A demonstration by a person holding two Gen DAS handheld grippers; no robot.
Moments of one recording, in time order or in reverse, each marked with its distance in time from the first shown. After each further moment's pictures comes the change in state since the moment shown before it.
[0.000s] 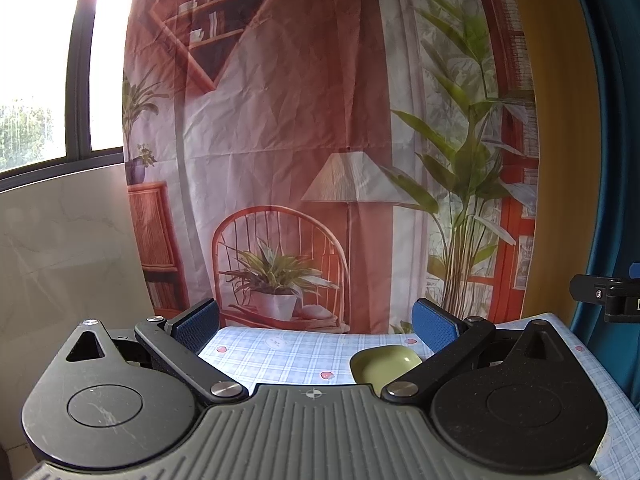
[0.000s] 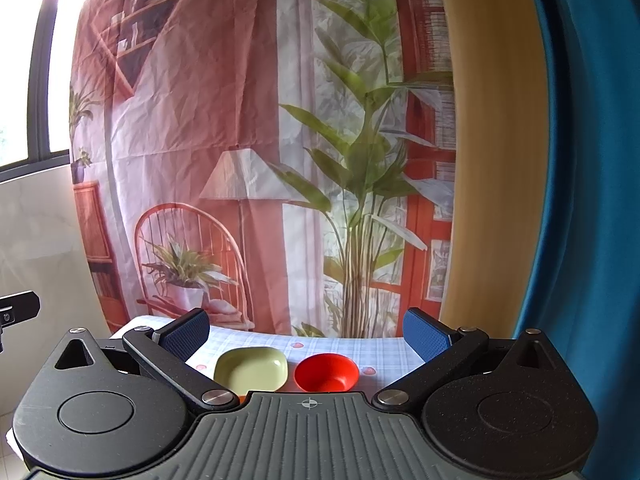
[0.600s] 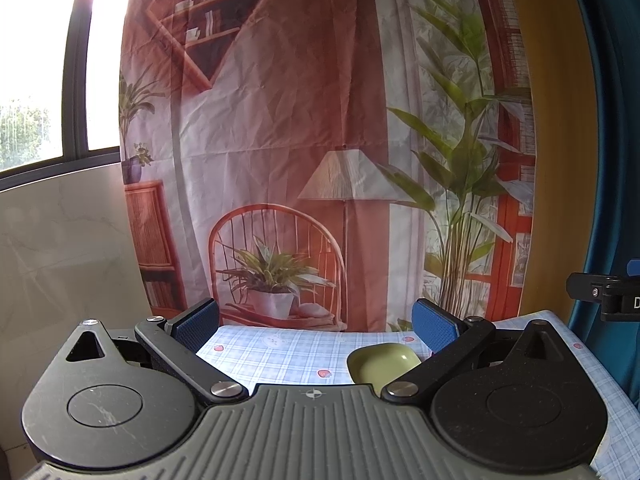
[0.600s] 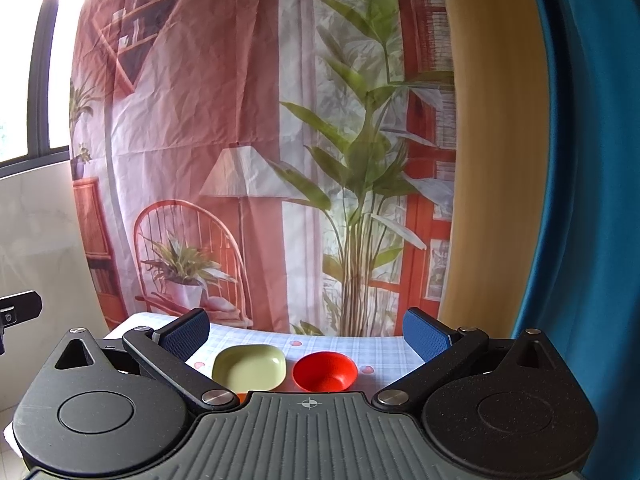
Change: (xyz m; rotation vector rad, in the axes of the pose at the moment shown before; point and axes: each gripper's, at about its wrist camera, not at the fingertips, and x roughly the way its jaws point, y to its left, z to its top) left arm 0.002 -0.001 -0.002 0.007 0.003 -0.010; right arm 0.001 0.003 -0.002 -0.005 0.006 -0.005
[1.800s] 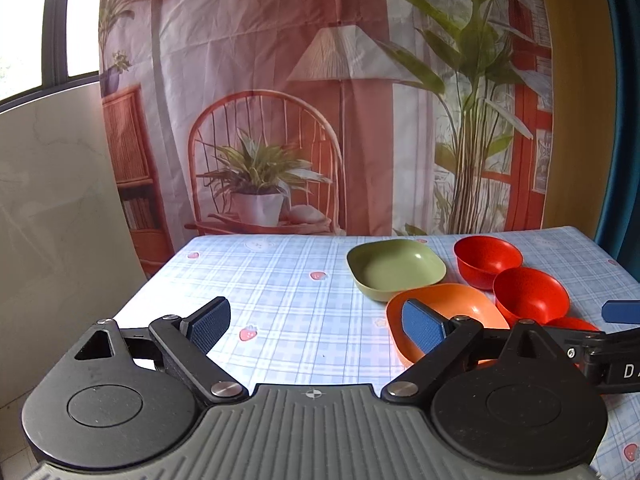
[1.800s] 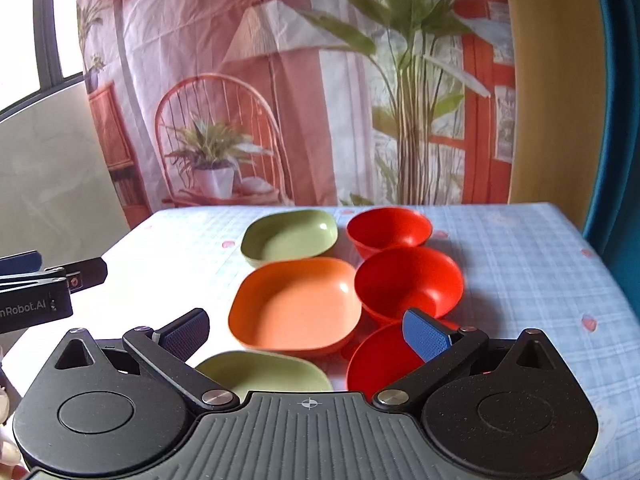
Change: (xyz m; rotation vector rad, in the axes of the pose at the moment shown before) left arm 0.107 -0.005 -0.139 0.011 0.181 -0.021; right arm 0.108 0.022 -0.159 0.062 0.269 0.143
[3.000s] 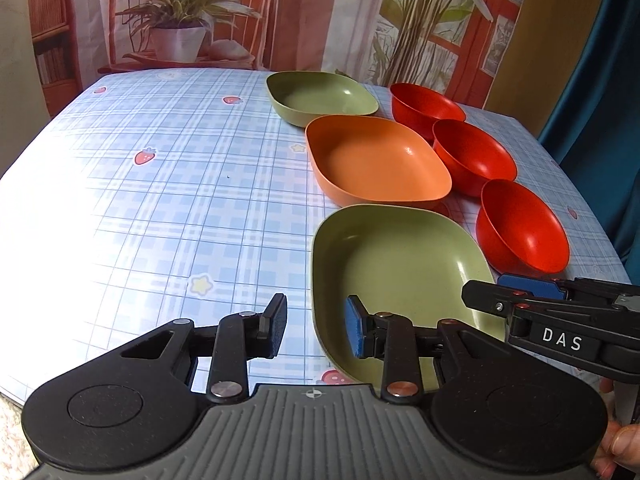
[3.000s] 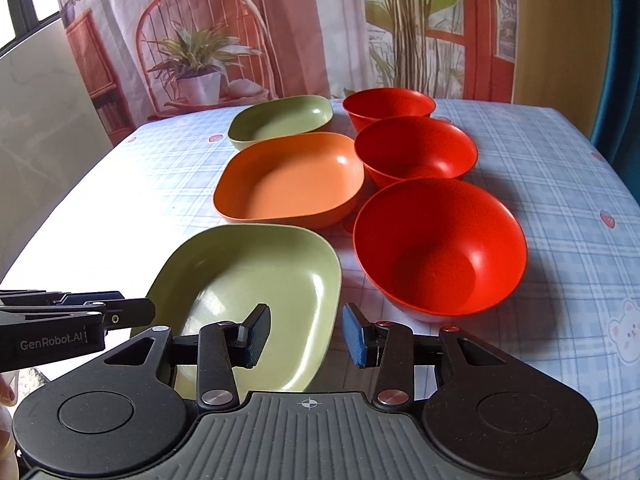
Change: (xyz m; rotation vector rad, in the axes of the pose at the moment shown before) left arm 0.049 -0.014 -0.069 -0.089 0.416 -0.297; right arm 0.029 -0.004 -0.053 0.042 0.244 -0.025
